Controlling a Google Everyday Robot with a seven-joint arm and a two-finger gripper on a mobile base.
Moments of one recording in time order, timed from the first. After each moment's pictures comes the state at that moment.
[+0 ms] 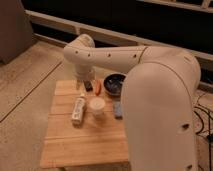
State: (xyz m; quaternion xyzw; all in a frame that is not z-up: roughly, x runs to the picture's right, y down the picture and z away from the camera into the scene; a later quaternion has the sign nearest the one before) arm -0.093 -0.016 0.770 -0.21 0.17 0.60 0.75
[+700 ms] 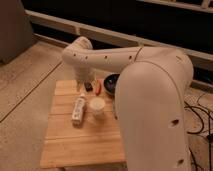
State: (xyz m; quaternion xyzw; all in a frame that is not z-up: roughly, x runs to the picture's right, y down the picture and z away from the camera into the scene) arm -0.094 -0.012 0.794 -0.19 0.19 0.60 0.75
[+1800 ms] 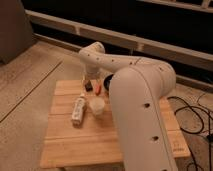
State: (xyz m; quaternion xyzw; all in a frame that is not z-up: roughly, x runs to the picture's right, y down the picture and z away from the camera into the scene) arm -0.087 -0.029 0.901 -0.23 0.14 0.66 0.70
